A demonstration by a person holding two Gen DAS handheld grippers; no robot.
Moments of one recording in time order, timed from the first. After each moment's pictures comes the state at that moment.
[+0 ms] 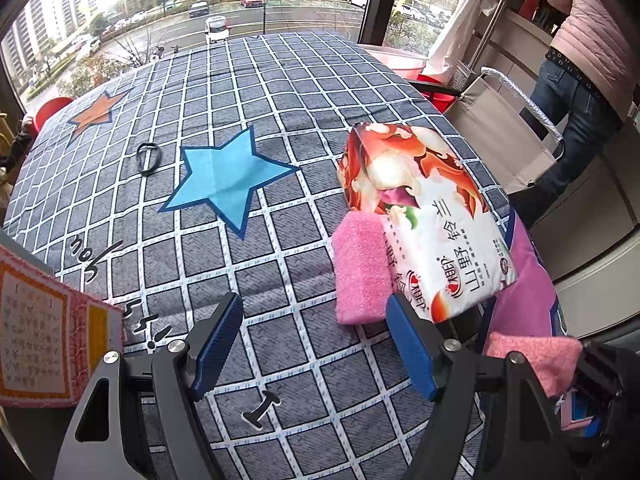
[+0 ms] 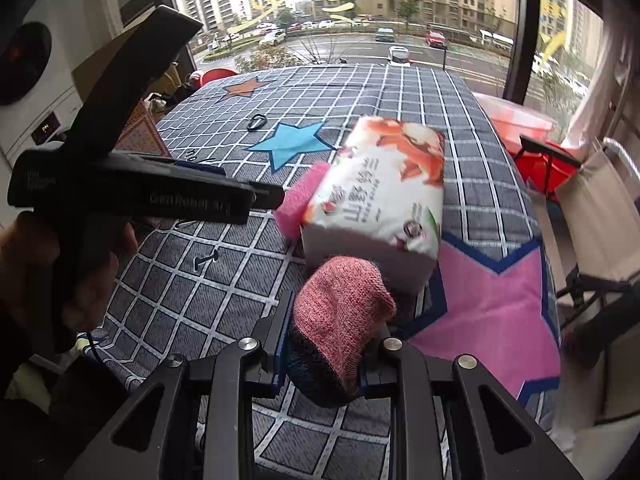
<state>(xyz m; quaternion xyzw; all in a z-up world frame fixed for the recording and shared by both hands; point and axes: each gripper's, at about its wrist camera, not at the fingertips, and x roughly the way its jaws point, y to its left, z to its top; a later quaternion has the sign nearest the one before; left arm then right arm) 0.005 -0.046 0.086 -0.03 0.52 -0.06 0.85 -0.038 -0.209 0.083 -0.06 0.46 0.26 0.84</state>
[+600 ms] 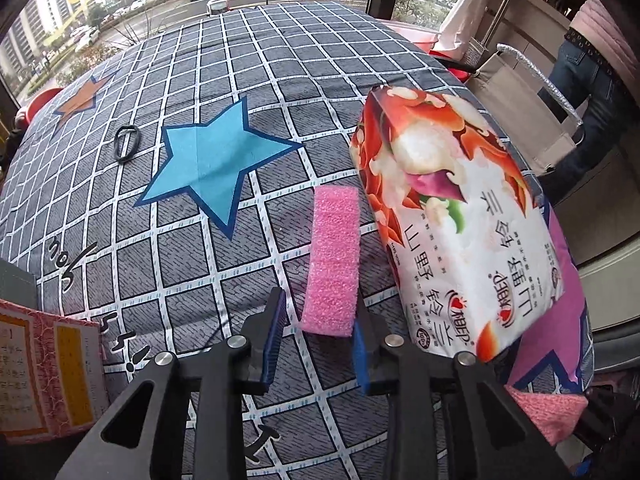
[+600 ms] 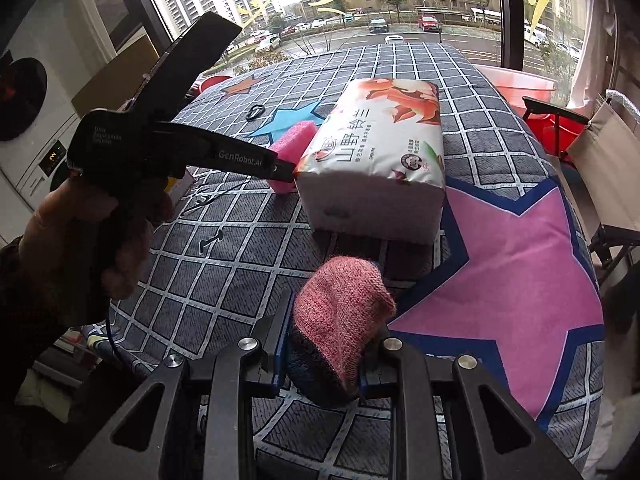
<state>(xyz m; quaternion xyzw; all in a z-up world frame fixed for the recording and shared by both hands) 0.034 -0.049 0.048 -0.02 0.56 -0.04 0.82 -0.048 -0.220 0.056 -0.01 0.48 0.28 0.83</state>
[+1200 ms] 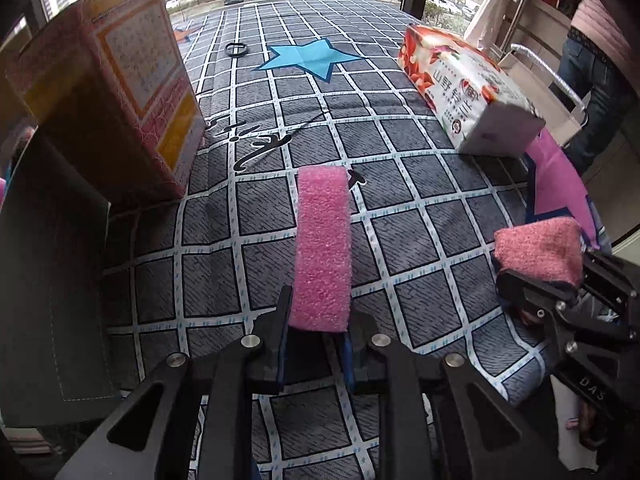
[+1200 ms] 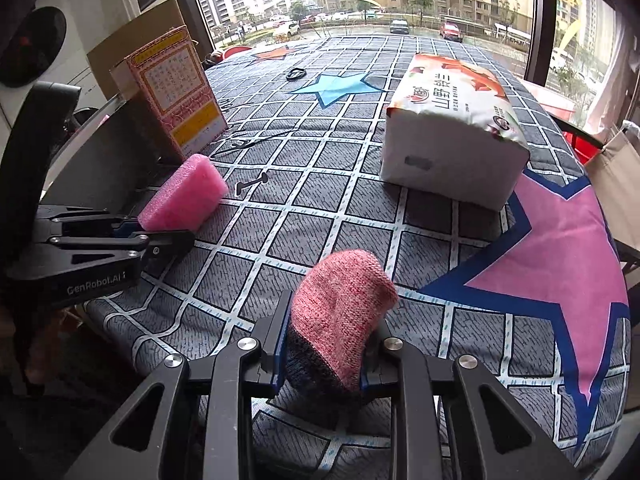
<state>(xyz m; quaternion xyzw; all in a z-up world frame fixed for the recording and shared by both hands) -0.136 -0.008 0.042 0.00 0.54 0.02 0.84 -0.093 -0.174 0.036 -0.08 0.47 0.29 0.83</state>
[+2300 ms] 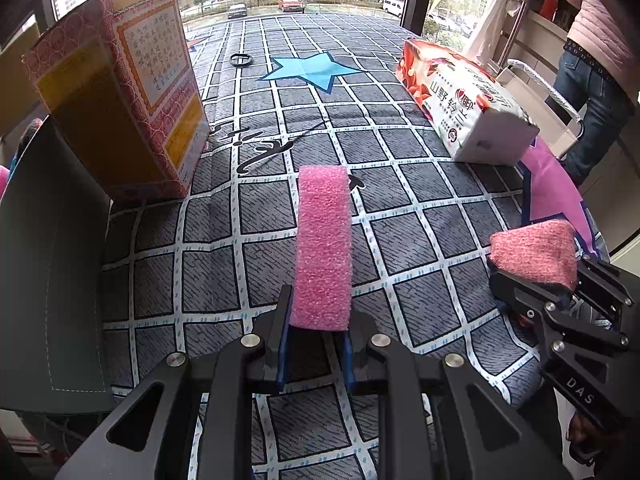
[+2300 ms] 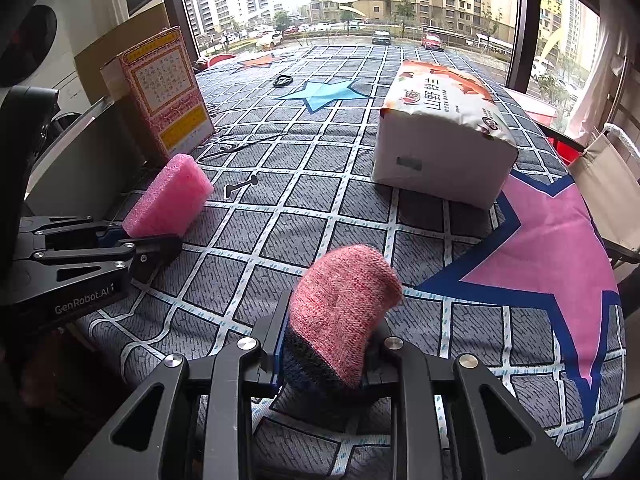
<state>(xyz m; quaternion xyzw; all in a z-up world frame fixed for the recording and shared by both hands) -0.147 -0.003 0.040 -0.03 0.51 0.01 0.86 -0.099 -0.167 0.033 -0.08 0.45 0.26 0.85</state>
